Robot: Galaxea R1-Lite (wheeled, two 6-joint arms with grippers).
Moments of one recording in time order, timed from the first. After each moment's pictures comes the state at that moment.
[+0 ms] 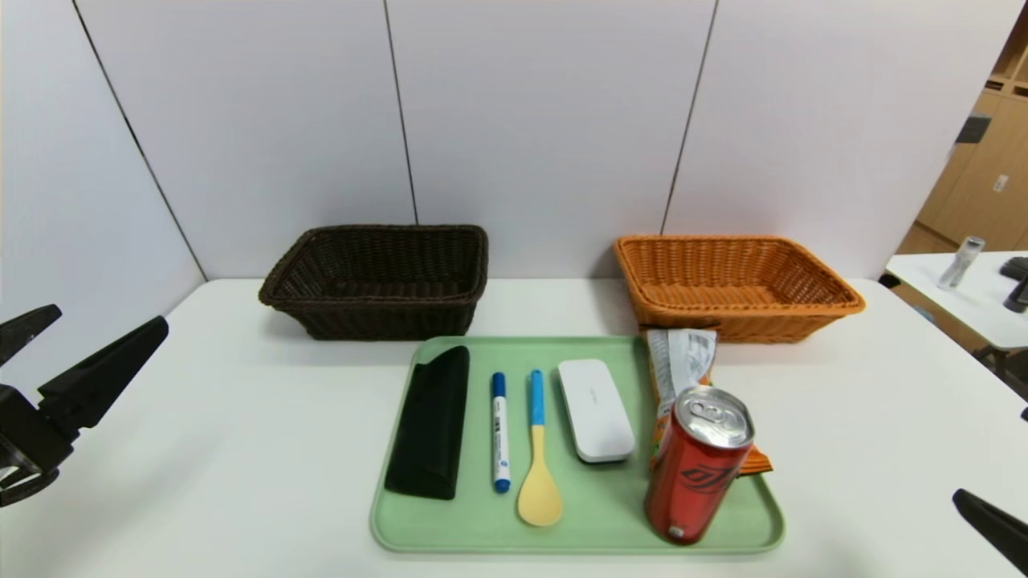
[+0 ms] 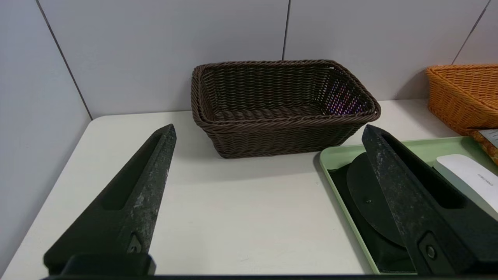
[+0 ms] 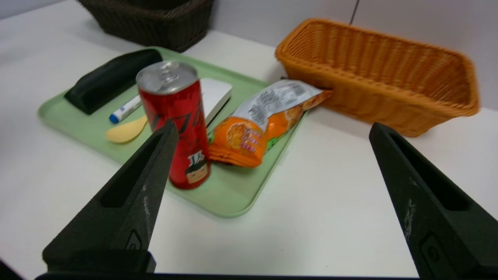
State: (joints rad) left arm -0.02 0.89 -0.32 -0.68 -0.14 -0.05; right arm 0.07 0.65 -0.25 -0.33 0.40 -0.11
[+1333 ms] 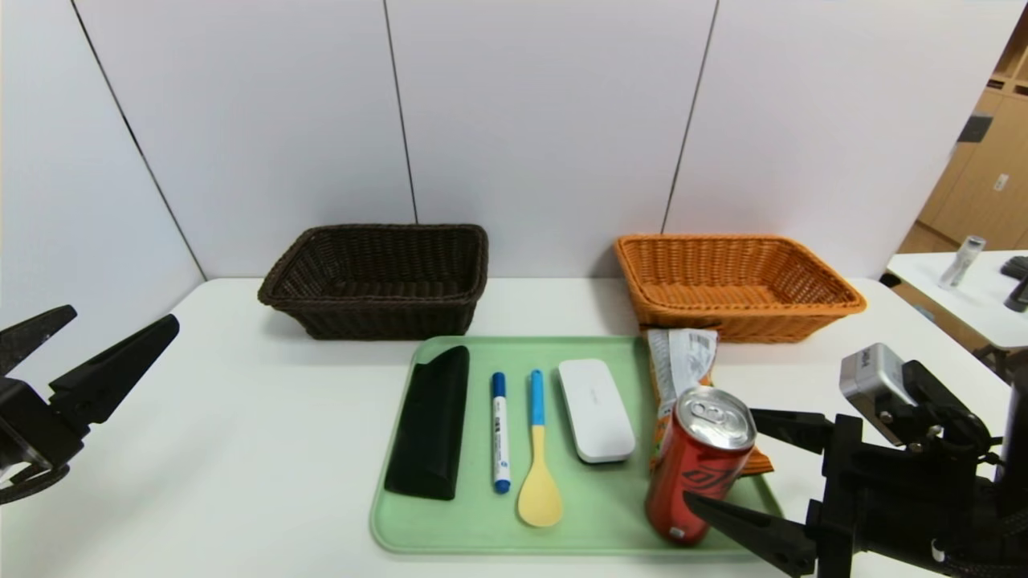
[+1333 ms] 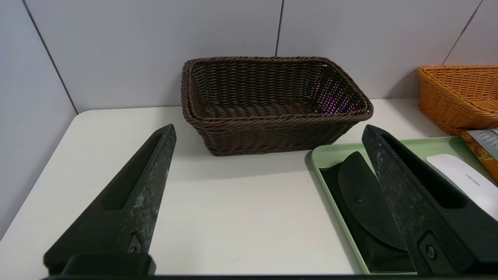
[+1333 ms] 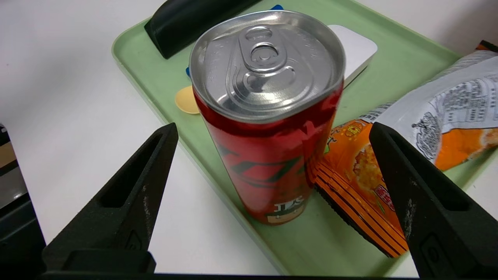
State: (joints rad) left arm -0.04 0.91 -0.32 -0.68 -0.14 -0.08; right arm 0.47 1.36 -0.27 -0.77 0.39 -0.10
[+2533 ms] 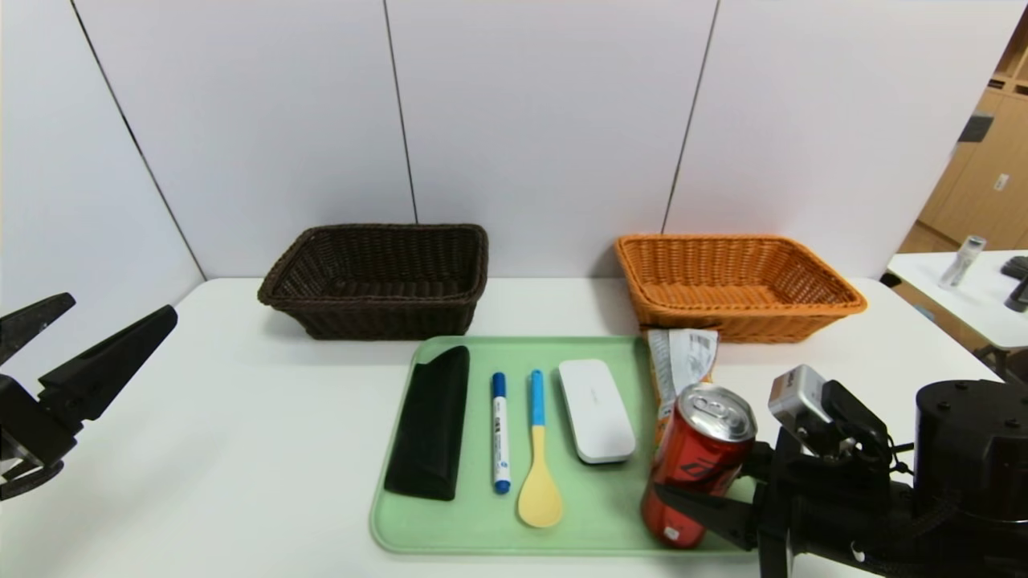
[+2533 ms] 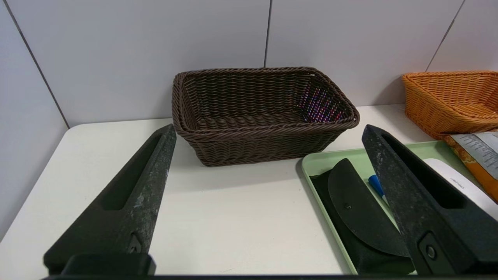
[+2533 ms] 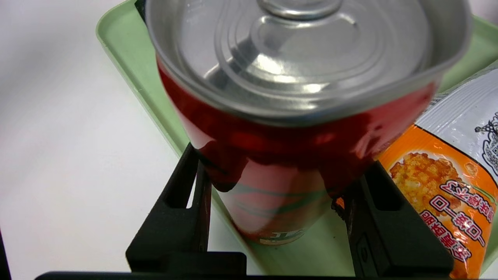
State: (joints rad) left arm -0.07 0.89 -0.34 -0.68 -0.14 -0.07; right arm 0.51 1.55 -0.21 -0.98 0.39 -0.09
